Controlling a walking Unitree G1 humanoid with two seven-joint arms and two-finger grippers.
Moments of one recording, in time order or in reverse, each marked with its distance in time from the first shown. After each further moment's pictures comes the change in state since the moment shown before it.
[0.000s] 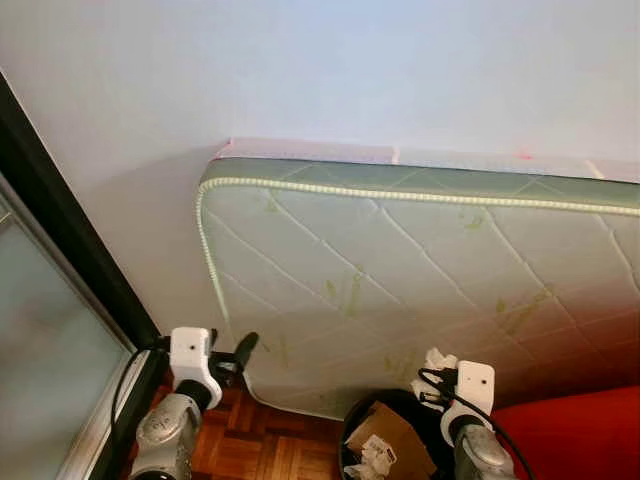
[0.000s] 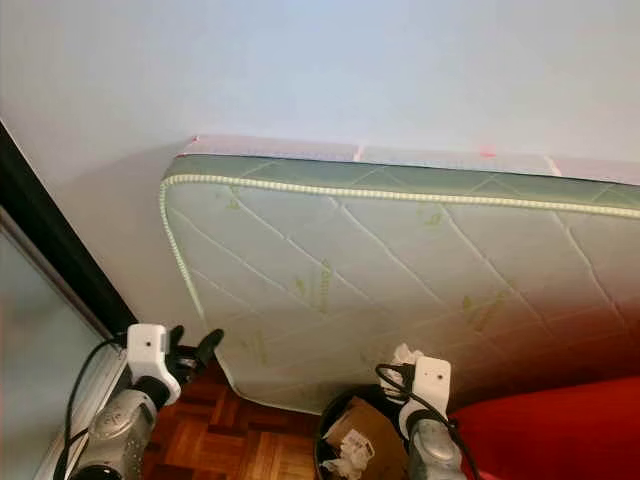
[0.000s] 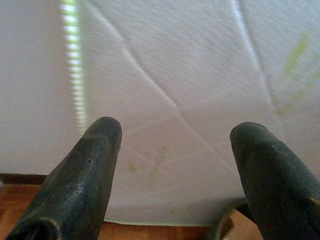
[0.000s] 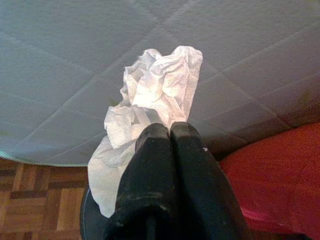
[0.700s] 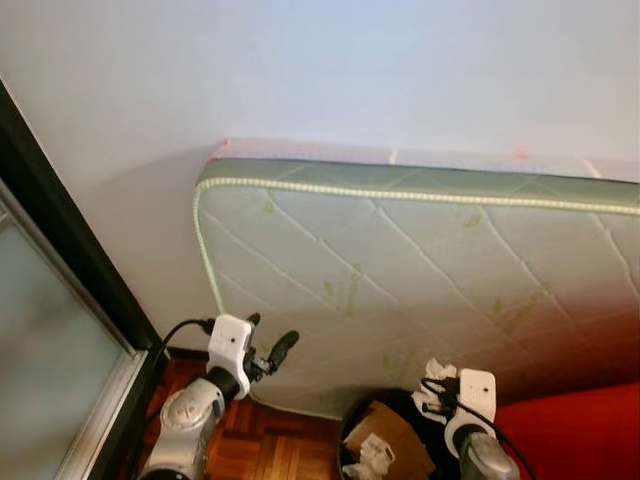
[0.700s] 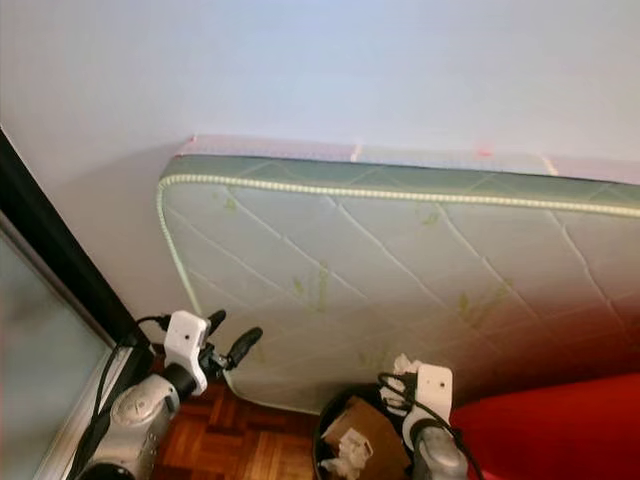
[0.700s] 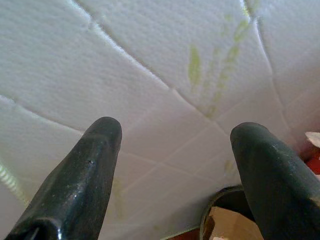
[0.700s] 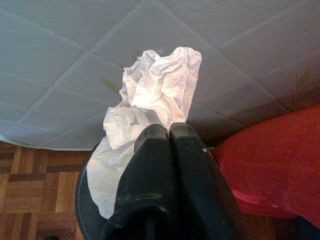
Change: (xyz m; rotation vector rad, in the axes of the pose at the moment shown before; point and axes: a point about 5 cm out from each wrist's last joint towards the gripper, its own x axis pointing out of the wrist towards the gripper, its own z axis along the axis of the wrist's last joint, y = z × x) left arm 0.011 -0.033 0.018 0.155 -0.039 -0.188; right arm -0.003 -0.009 -0.011 -0.009 0.066 0.015
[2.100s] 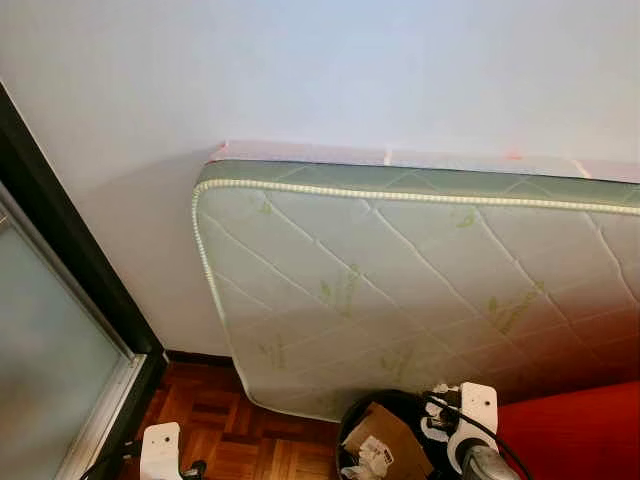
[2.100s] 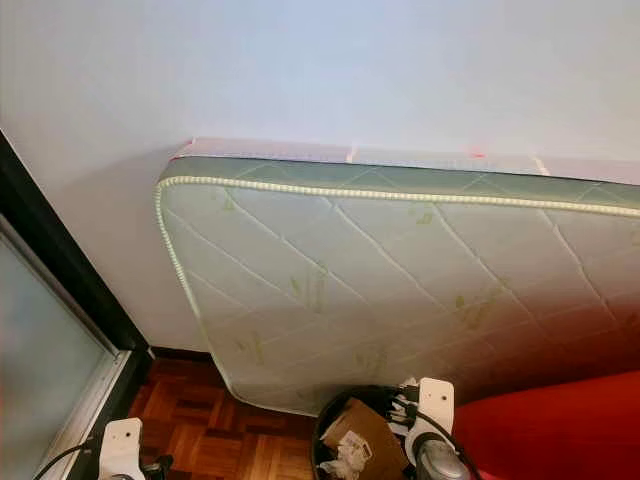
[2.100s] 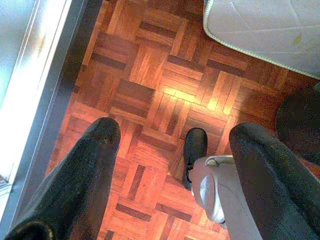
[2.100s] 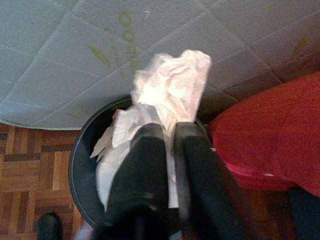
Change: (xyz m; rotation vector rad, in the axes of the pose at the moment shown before) left arm -0.104 0.029 -0.121 -0.241 0.780 0.618; right arm -0.004 -0.005 -0.016 0.006 0.088 -0.029
